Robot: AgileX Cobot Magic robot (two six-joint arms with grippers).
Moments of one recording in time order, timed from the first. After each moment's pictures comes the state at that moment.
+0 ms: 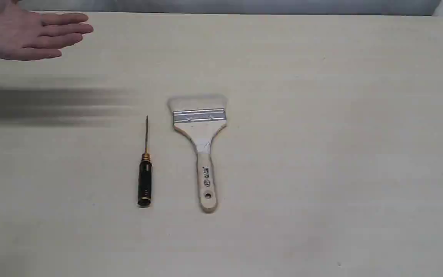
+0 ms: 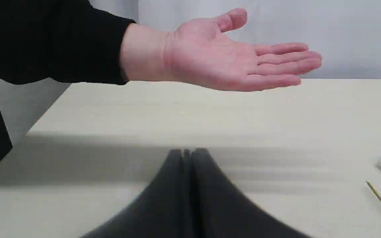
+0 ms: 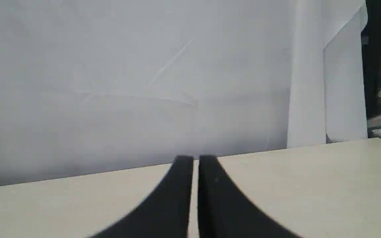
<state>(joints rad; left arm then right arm) 0.07 0.00 0.00 0.07 0.26 -0.07 -0.11 0.11 0.00 0.07 -0.08 0.07</state>
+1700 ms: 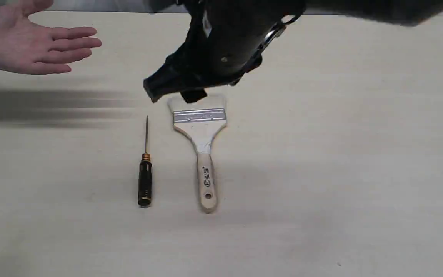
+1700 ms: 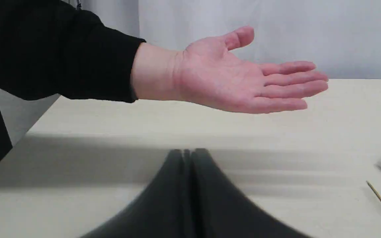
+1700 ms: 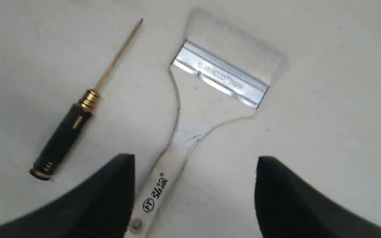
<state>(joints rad) 0.07 0.00 0.00 0.07 0.26 -0.07 0.81 1.80 -1.46 -0.26 0.90 0.38</state>
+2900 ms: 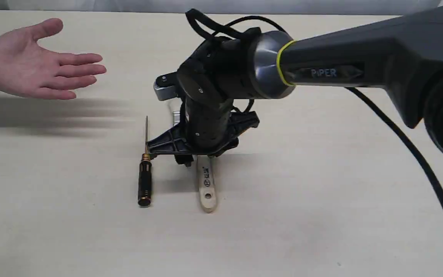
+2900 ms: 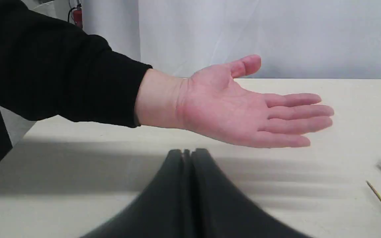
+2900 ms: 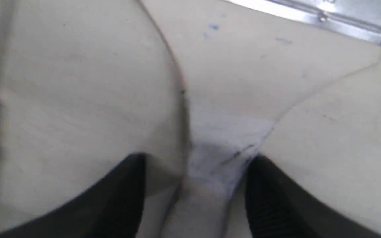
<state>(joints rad) 0.07 0.00 0.00 0.07 0.26 -0.07 0.77 2.17 -1.46 -0.16 0.75 0.56</state>
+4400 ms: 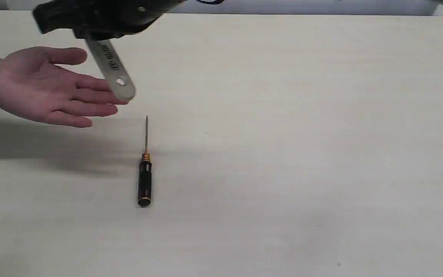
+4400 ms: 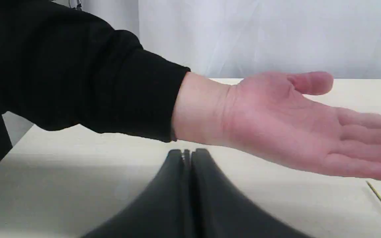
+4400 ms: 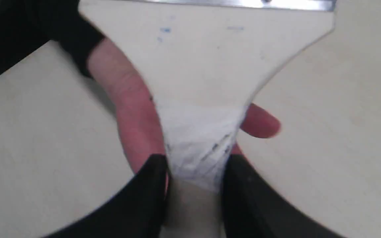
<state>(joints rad) 0.07 0.00 0.00 0.07 0.26 -0.07 0.82 1.96 -1.72 0.28 0.56 -0.05</state>
